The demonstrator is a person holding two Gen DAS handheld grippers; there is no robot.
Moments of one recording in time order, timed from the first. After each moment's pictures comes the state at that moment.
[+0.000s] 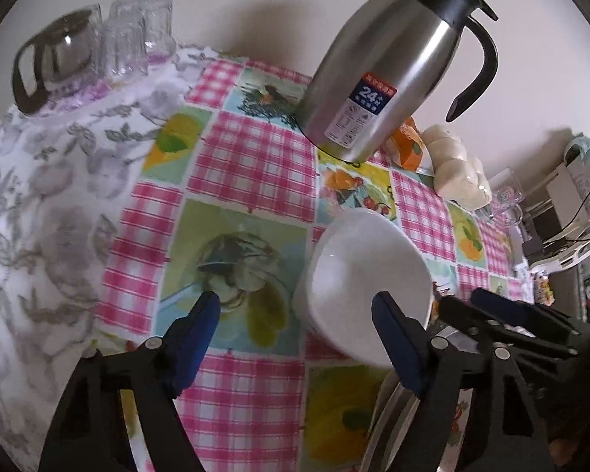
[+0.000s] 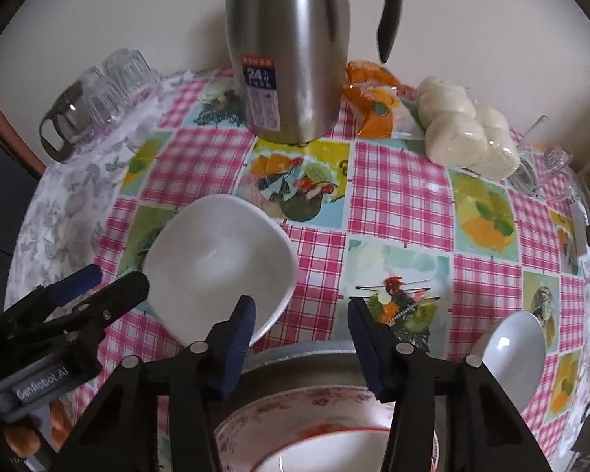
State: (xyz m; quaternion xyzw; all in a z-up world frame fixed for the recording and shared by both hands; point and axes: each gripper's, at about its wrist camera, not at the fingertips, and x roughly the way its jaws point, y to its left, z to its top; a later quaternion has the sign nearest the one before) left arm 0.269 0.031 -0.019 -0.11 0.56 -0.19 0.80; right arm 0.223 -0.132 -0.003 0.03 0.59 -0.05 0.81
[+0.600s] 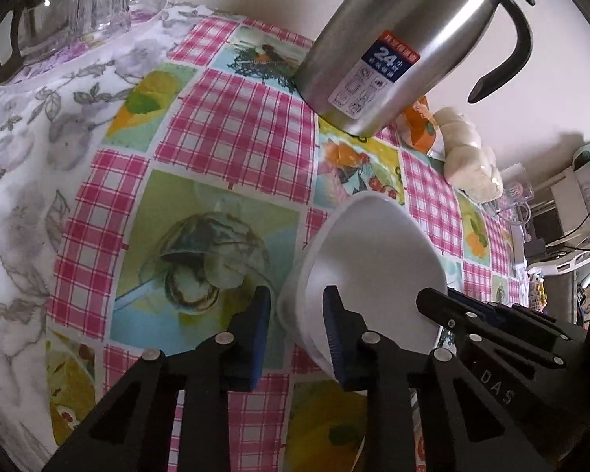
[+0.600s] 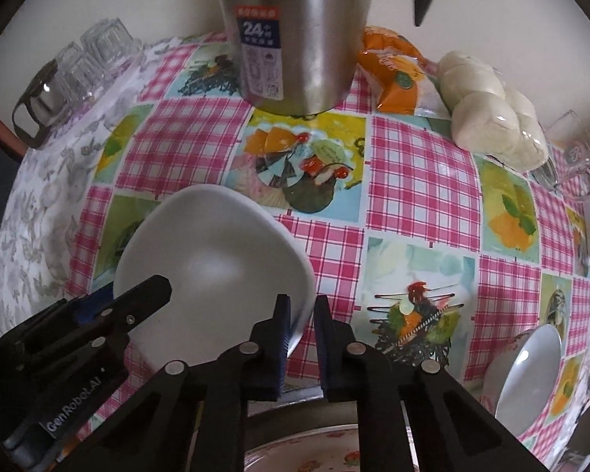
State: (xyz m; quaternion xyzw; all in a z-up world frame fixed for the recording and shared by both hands) left arm 0.290 0.013 -0.053 -0.12 0.60 -0.19 0.77; right arm 0.255 -0.124 -0.040 0.02 0.63 -0.06 0.77
